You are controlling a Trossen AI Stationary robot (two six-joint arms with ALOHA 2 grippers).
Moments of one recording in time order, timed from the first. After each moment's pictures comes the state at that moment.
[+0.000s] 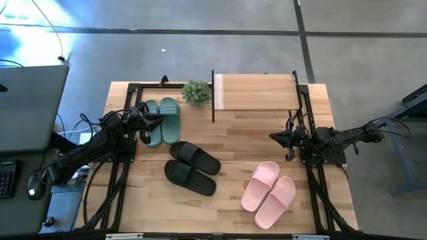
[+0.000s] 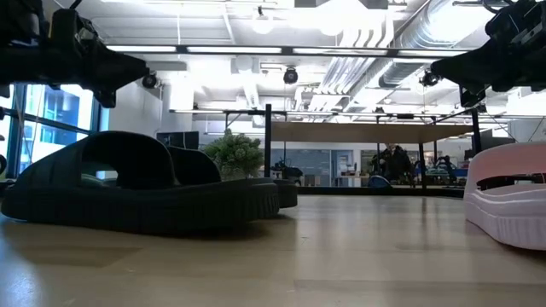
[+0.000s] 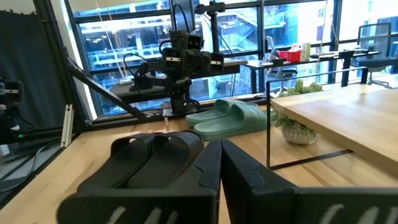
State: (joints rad) left arm 0.72 0.01 0.02 0.11 0.35 -0.24; right arm 0.22 0.01 0.01 0.07 0.36 0.08
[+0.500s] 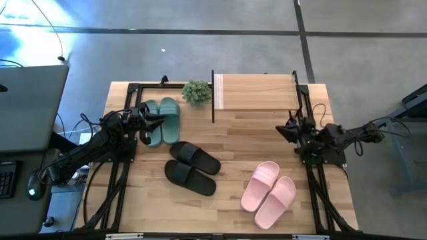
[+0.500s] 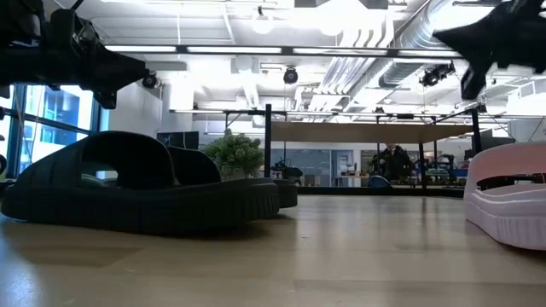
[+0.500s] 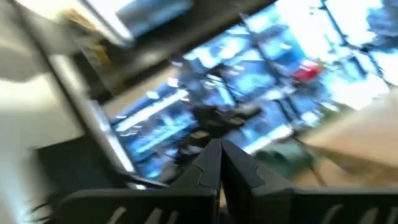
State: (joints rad) left arm 0.72 0.01 0.02 0.10 0.37 -0.24; right arm 0.22 0.01 0.01 0.36 0.37 0.39
